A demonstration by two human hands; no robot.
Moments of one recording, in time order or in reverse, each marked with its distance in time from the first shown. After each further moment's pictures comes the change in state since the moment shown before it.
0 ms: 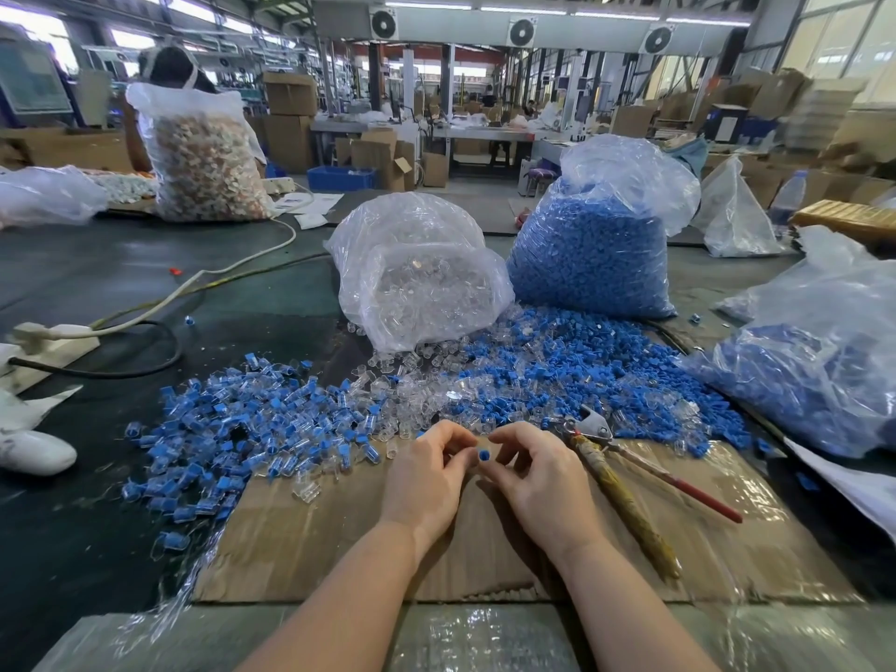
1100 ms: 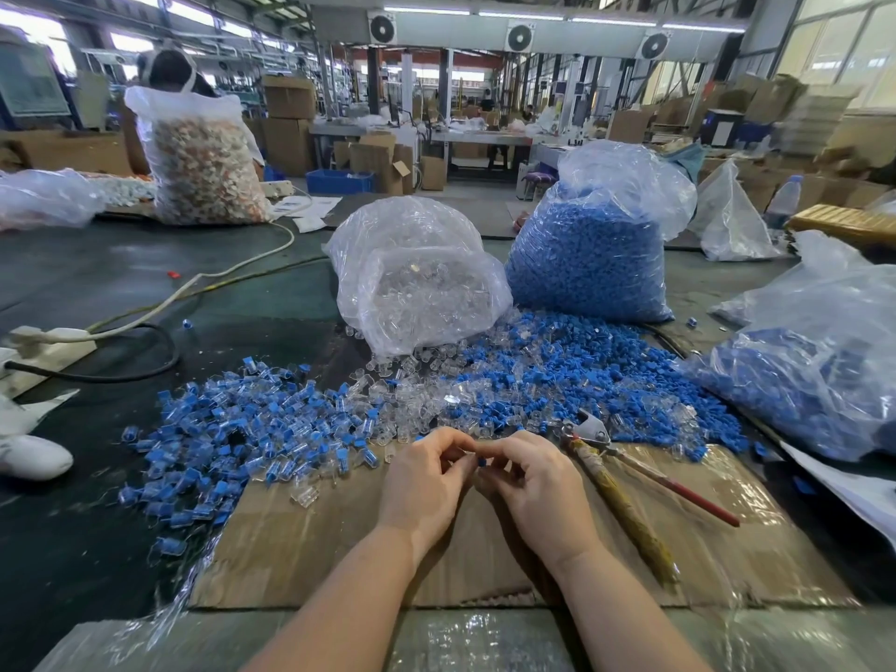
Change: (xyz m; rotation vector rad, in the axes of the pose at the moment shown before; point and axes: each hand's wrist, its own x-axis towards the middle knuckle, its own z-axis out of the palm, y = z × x) left_hand 0.000 -0.003 -0.001 -0.011 0.002 0.019; right_hand -0.003 -0.003 -0.002 0.008 -0.025 -0.121
